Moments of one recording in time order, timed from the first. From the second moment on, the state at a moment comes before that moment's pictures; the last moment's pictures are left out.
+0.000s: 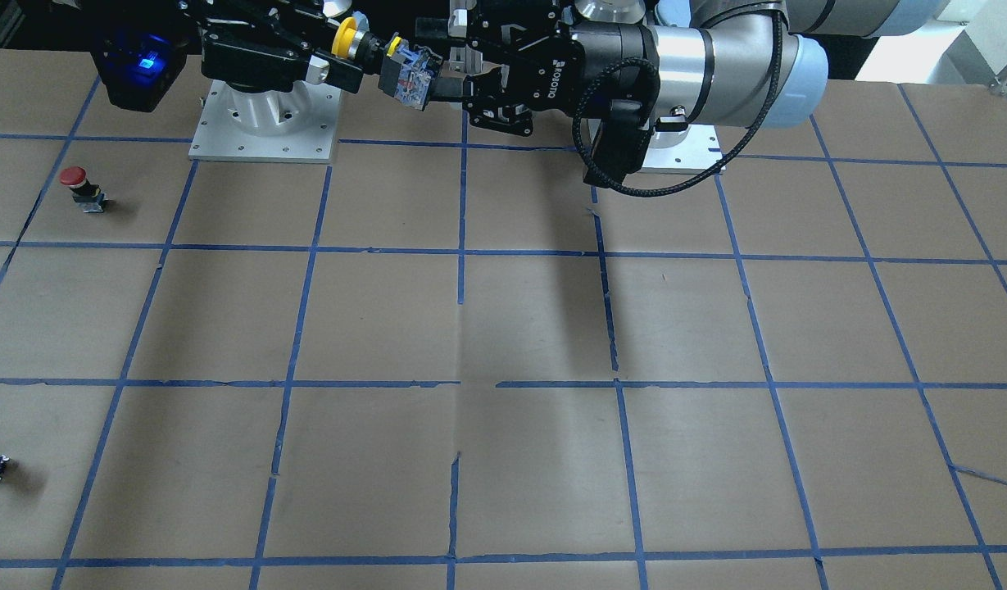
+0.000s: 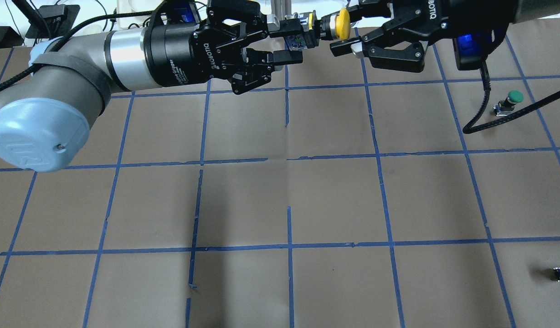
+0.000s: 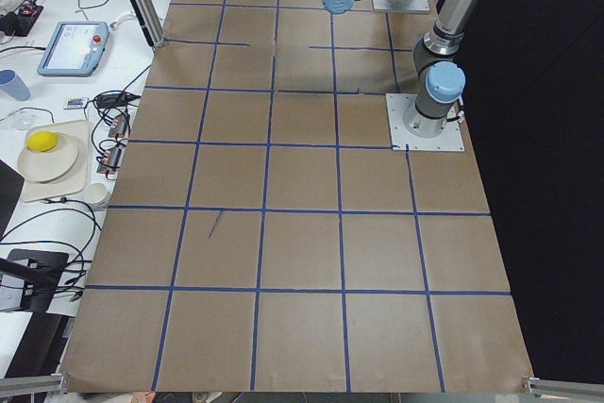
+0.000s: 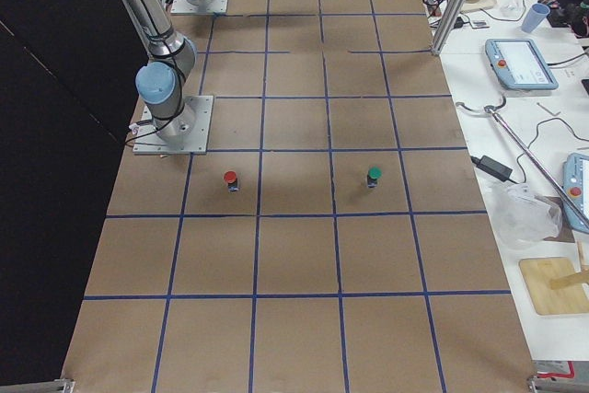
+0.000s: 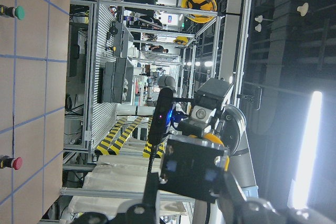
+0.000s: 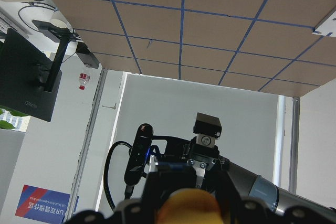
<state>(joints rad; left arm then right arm) -1.57 -1.54 -1.82 -1.64 -0.05 0.18 1.38 -1.69 1.60 -1.25 -0.39 1.11</state>
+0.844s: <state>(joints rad) -1.48 -1.54 -1.79 -1.57 0.30 0.16 1.28 -1.68 1.59 -1.33 -0.53 1.05</state>
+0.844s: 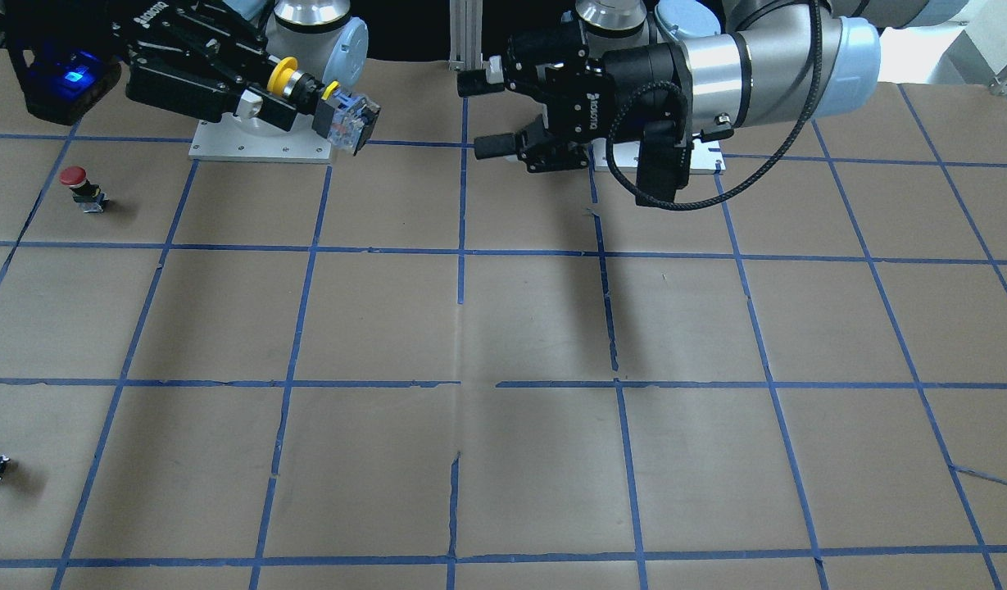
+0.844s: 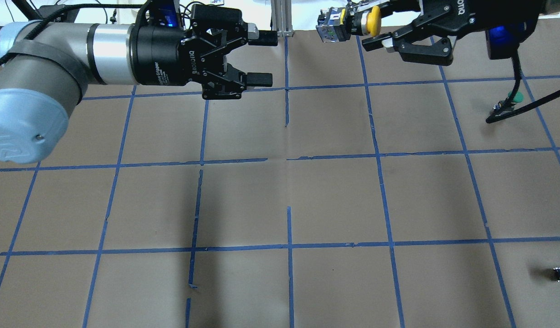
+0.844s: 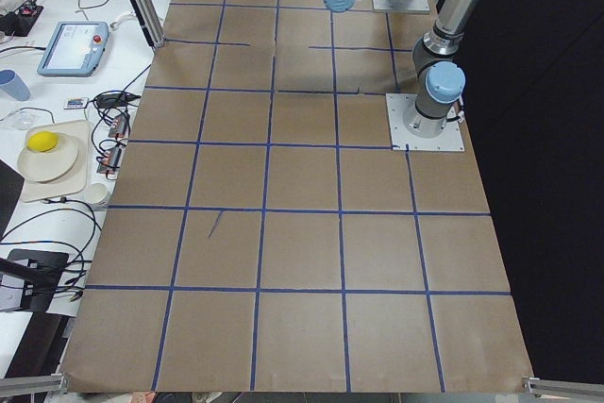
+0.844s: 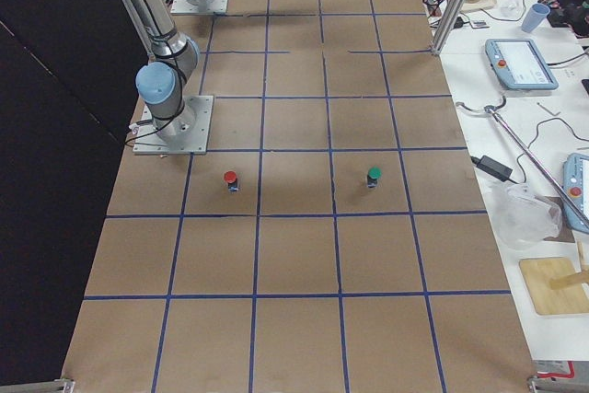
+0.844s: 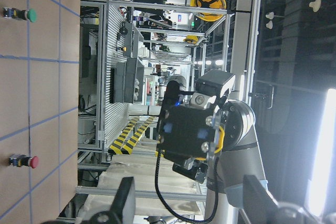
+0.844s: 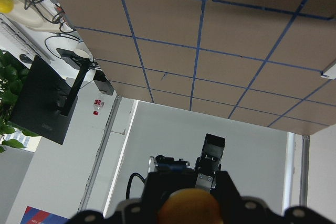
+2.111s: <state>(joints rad) -1.58 -1.62 -1.43 -1.67 1.63 0.14 1.15 -1.61 1.61 -1.39 -1.47 -0.54</state>
